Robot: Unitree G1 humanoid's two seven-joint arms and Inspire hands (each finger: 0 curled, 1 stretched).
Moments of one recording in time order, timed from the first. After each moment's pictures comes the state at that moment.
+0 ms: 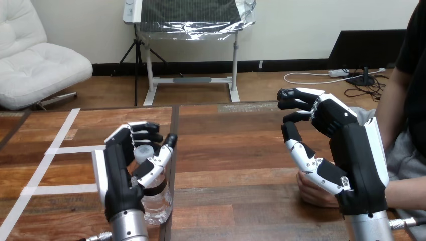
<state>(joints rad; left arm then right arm) -0.02 -0.05 -0.05 0.38 0.19 -0.54 0.45 0.13 -0.12 -0.02 0.02 -0.09 -0.74 0.05</state>
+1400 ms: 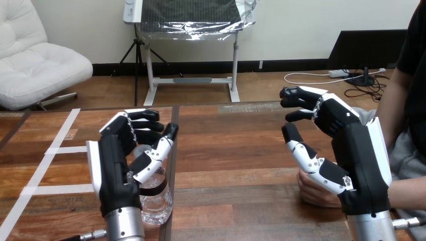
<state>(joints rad) 0.05 -0.05 -0.06 0.22 0.16 -0.54 0.36 0.13 -0.13 -0.03 0.02 -0.08 -0.73 0.07</state>
